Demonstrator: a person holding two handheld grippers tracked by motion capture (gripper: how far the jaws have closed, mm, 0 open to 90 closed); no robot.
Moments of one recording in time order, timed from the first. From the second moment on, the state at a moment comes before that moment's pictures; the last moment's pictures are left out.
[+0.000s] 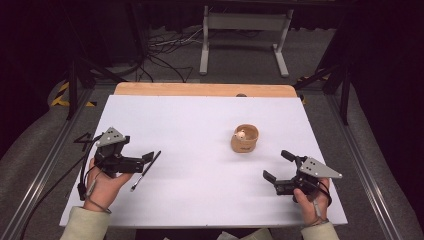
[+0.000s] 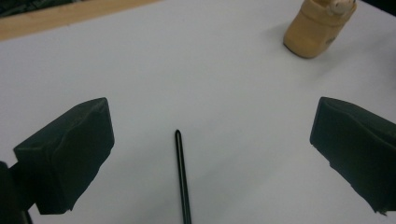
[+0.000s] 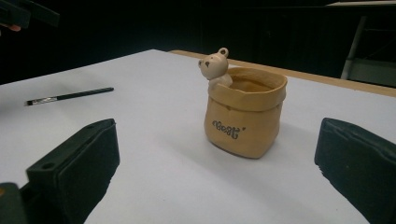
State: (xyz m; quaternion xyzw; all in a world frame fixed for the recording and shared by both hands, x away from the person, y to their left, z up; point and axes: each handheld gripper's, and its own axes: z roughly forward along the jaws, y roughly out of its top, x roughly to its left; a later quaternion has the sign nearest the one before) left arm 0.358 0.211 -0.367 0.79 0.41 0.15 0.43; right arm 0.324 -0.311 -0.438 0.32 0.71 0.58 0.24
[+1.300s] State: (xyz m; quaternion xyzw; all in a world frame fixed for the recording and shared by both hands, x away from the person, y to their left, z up) left arm 0.384 0.197 -0.366 0.87 0.42 0.08 0.24; right arm 0.306 -0.328 -0.435 0.33 0.71 0.57 0.26
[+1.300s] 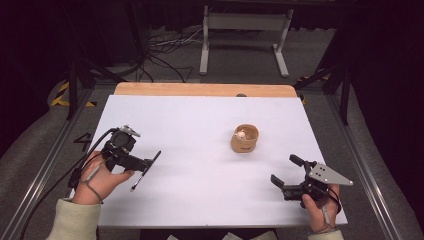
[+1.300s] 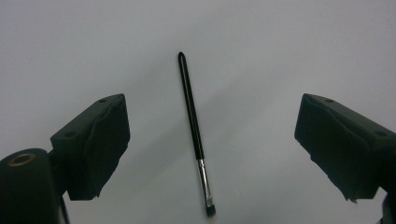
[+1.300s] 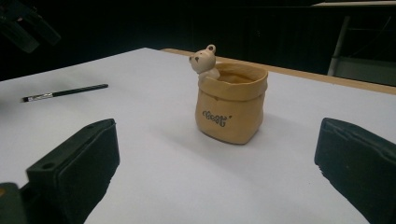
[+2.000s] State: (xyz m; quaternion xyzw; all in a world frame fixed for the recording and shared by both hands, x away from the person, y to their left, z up) left arm 0.396 0.195 -0.394 0.88 0.42 0.03 0.21; right arm 0.307 -0.327 -0.433 0.32 0.71 0.57 0.26
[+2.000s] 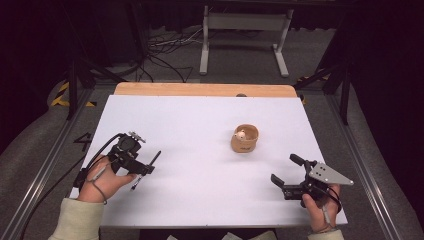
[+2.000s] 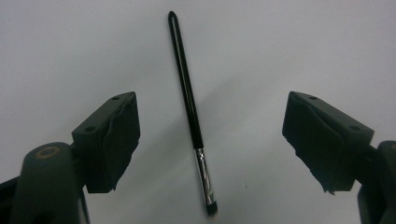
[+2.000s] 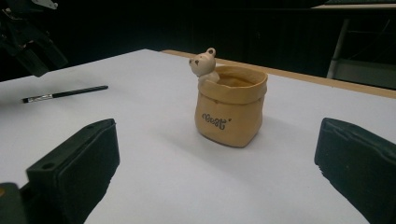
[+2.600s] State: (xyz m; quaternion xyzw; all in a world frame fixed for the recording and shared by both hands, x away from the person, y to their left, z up) left arm 0.401 0.190 -0.418 0.89 0.42 0.00 0.16; right arm 0.306 -0.328 -0.431 0.31 0.71 0.58 0.26
